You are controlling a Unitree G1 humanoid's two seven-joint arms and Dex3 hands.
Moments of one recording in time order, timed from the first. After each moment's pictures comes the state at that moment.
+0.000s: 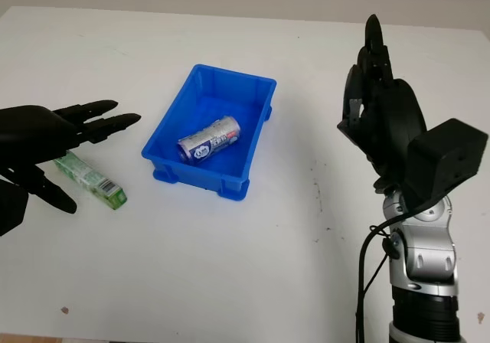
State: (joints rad) left arm -0.55 1.10 -0.14 0.33 0.56 -0.67 -0.57; right arm -0.31 -0.35 -0.23 -0.18 0.17 0.18 0.19
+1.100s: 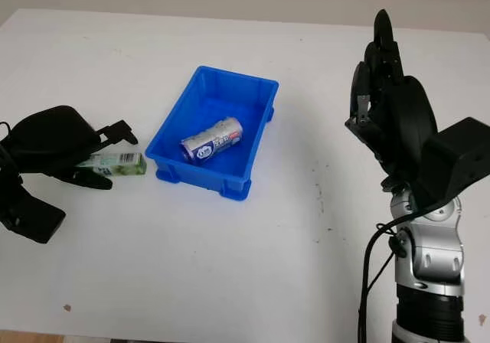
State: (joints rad) left arm -0.78 1.02 -0.48 0.69 1.13 -0.70 0.32; right arm -0.32 -0.35 -0.26 -0.17 0.18 0.17 0.22
